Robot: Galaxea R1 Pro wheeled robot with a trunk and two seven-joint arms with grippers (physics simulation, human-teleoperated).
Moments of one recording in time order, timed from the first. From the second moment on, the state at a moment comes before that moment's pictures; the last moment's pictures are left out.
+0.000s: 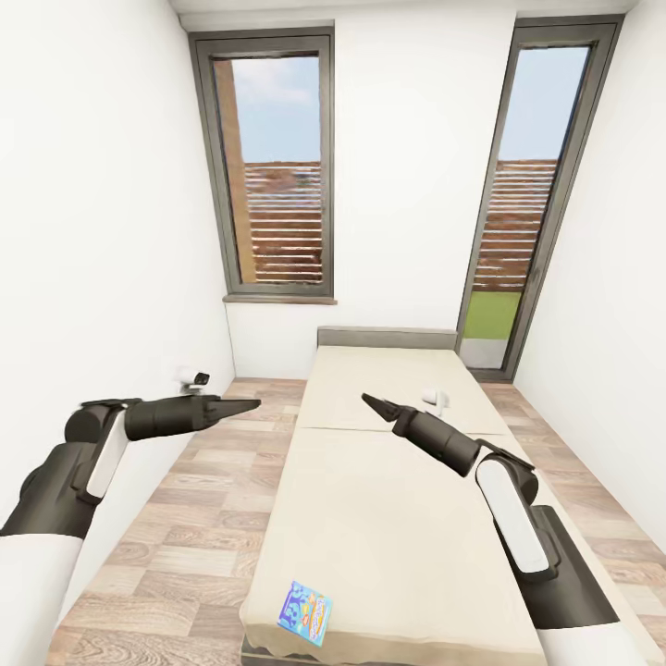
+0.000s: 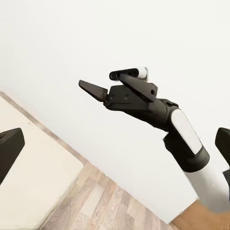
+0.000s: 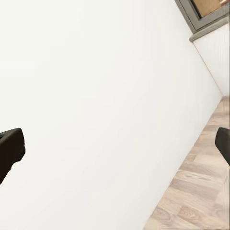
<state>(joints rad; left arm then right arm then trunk) -0.73 0.26 0.03 -1.26 0.33 0.97 -1.35 -0.50 -0.05 0.09 -1.49 -0.76 0.63 0.38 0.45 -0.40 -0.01</state>
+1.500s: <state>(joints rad) -0.73 0.23 0.03 -1.26 0.34 0.97 -1.24 -0.50 -0.05 0.09 -1.49 -0.78 0.63 0.32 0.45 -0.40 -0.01</state>
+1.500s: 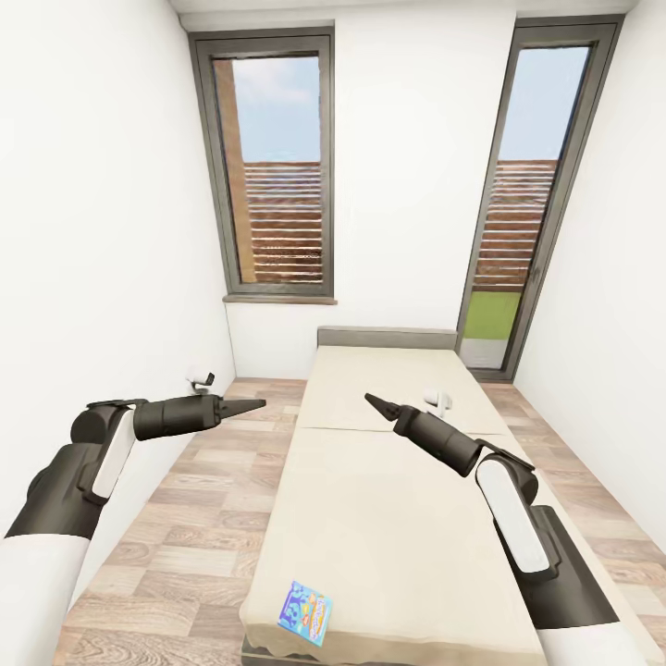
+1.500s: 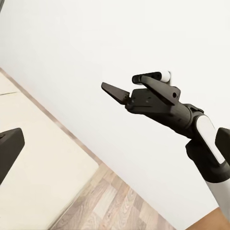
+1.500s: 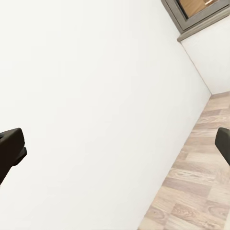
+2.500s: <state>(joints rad) -0.73 0.24 0.03 -1.26 0.34 0.97 -1.23 -0.46 -0.06 0.08 -1.49 -0.81 0.64 0.33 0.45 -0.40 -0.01</state>
